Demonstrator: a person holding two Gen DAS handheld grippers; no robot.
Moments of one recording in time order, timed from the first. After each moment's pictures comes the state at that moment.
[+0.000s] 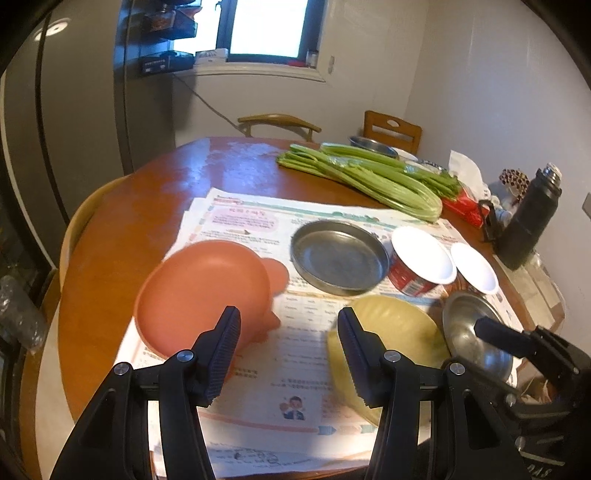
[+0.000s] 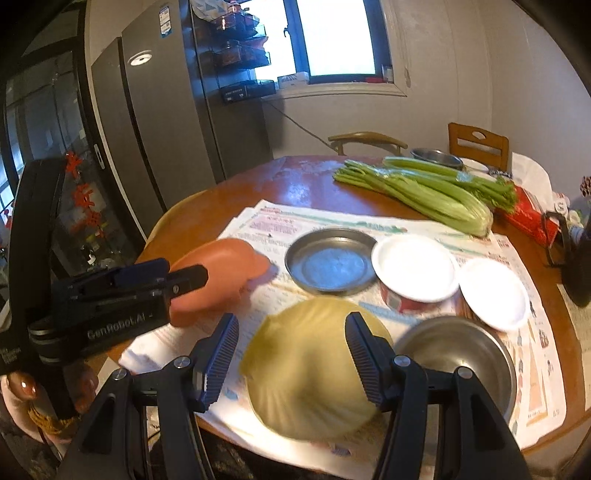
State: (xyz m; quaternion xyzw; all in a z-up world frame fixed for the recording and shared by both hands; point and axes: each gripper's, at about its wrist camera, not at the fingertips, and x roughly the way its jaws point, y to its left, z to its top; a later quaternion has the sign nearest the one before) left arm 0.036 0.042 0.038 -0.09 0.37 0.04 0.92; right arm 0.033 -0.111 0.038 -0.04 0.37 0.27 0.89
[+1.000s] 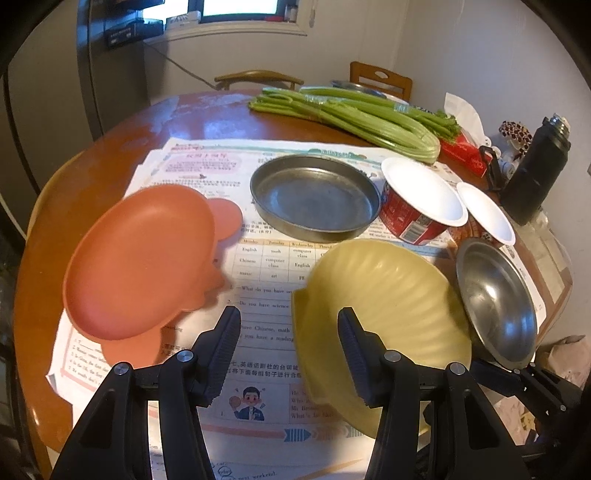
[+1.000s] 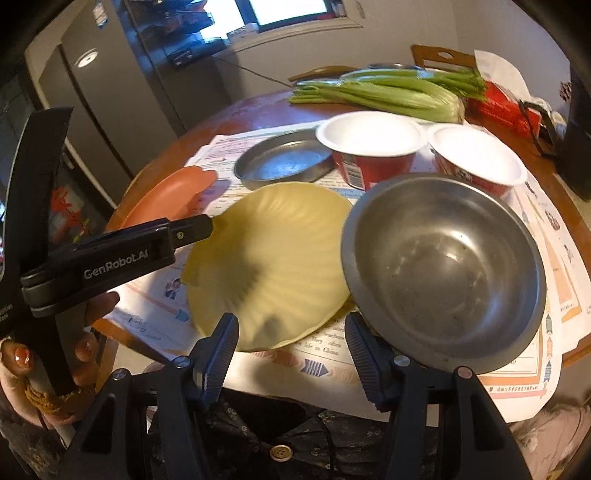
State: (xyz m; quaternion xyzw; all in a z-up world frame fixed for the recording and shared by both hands) left arm 0.075 0.008 -0.023 -0.07 0.44 0.01 0.89; right arm 0.031 -0.149 -0.036 0.01 0.49 0.21 0.85
